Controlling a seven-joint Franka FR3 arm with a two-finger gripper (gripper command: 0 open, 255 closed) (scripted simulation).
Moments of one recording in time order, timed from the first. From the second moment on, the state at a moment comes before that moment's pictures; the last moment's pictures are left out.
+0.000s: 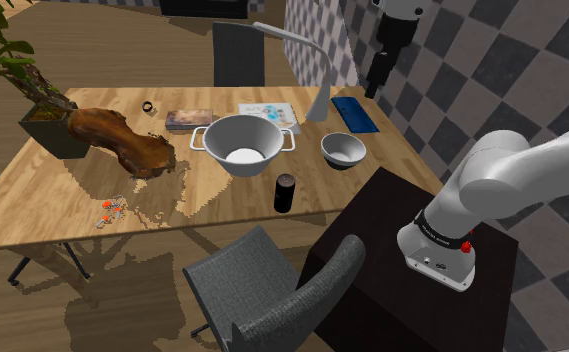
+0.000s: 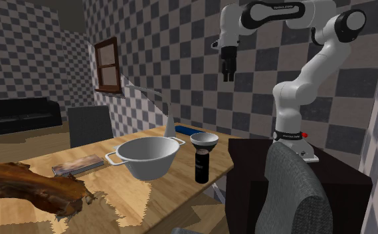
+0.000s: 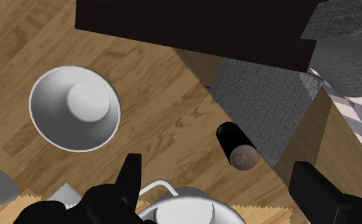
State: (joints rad) arm 0.02 -0.76 -0.05 -2.45 -0.02 1.66 -0.14
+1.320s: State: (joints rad) arm 0.12 -0.33 0.09 -2.68 0.06 2.34 -0.02
